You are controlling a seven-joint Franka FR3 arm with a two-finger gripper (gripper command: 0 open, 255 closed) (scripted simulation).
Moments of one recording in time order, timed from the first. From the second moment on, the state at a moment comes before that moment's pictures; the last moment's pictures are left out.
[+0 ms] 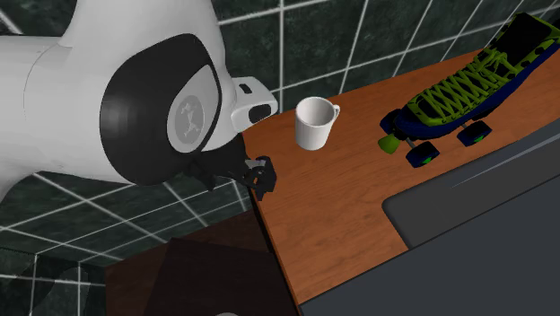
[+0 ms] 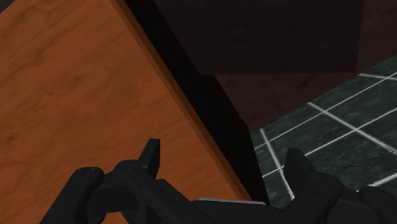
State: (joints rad) arm -0.02 -0.79 -0.01 -2.37 -0.09 1.48 0.06
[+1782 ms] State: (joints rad) arm -0.06 -0.14 -0.14 -1.87 -0.10 1.67 -0.08
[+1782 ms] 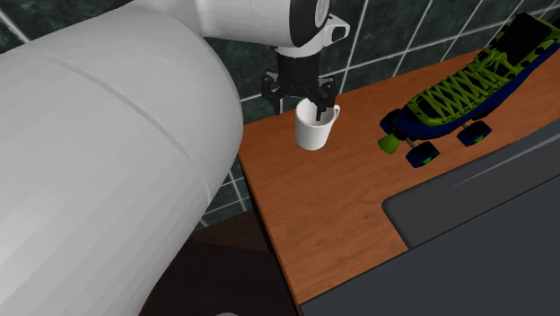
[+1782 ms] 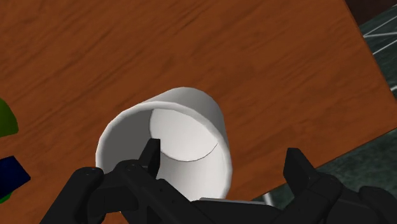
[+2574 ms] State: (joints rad) arm -0.06 -0.14 -0.14 -1.87 -0.10 1.67 -0.08
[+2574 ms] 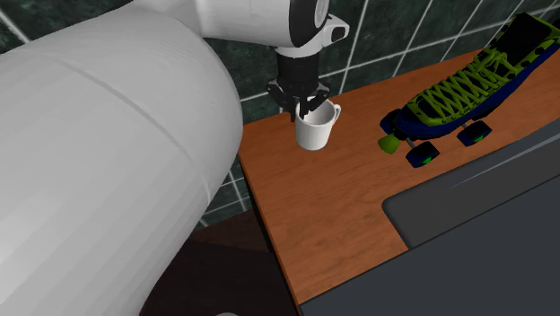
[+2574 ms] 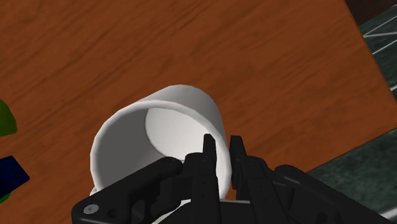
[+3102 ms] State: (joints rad) arm -0.06 -0.12 -0.13 -1.76 -0.10 1.57 -0.09
